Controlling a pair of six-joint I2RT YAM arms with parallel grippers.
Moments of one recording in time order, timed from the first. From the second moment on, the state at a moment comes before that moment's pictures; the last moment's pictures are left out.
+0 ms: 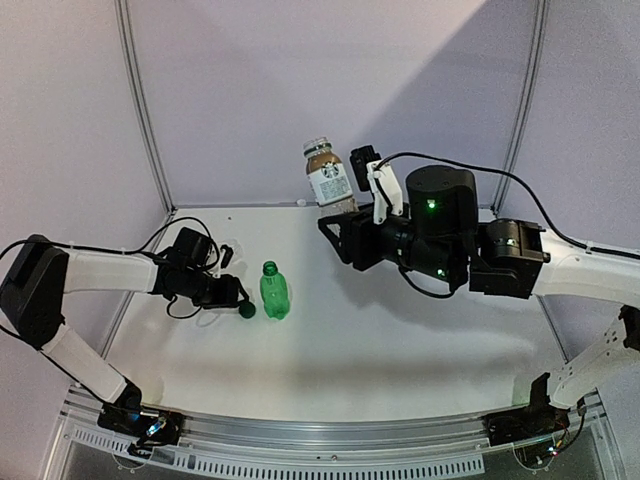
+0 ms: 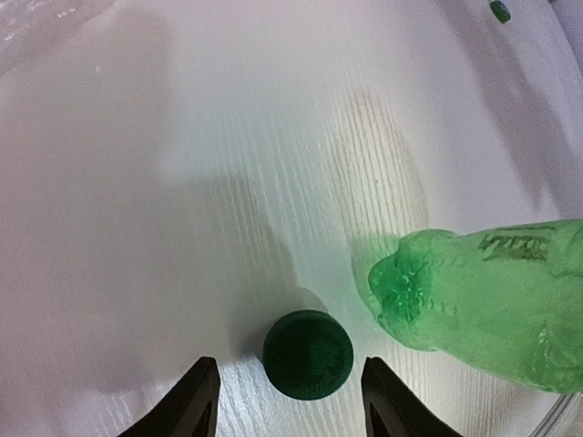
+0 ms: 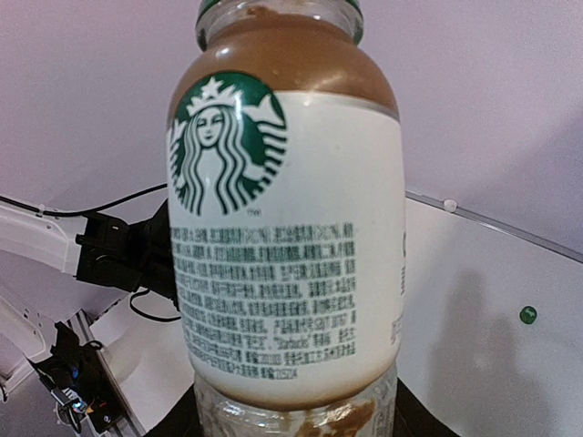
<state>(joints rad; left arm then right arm) -0.42 1.52 0.73 -0.17 0.20 -0.43 1.22 1.41 1.32 -0.16 0.42 0.33</state>
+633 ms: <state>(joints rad) -0.42 1.17 0.78 -0.27 0.12 -0.40 1.22 1.38 1.31 -0.17 0.42 0.33</state>
